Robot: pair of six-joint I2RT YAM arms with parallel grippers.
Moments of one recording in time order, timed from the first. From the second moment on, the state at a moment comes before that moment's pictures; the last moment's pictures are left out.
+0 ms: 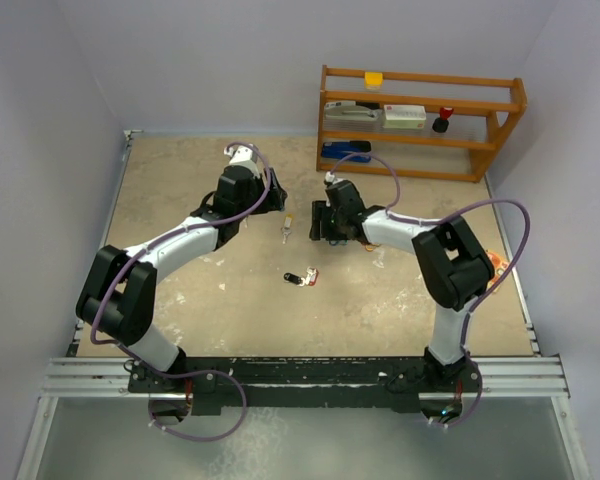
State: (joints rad) left arm -0.47 1.59 1.02 0.14 -0.07 -0.51; right arm 0.55 1.89 1.15 -0.12 0.01 0.46
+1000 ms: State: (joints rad) left arm -0.69 1.90 1.28 0.03 0.21 -0.23; right arm 0.36 1.43 1.01 -0.16 0.22 0.47
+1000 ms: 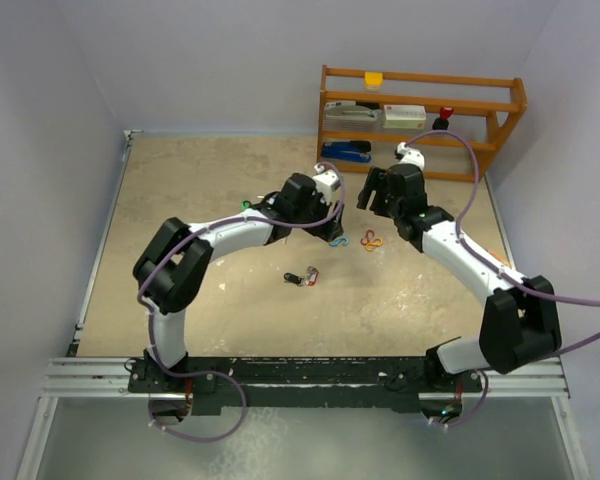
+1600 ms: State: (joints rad) left arm -0.80 2.10 1.43 -0.11 0.11 -0.04; right arm 0.30 1.21 0.94 -0.16 0.25 0.45
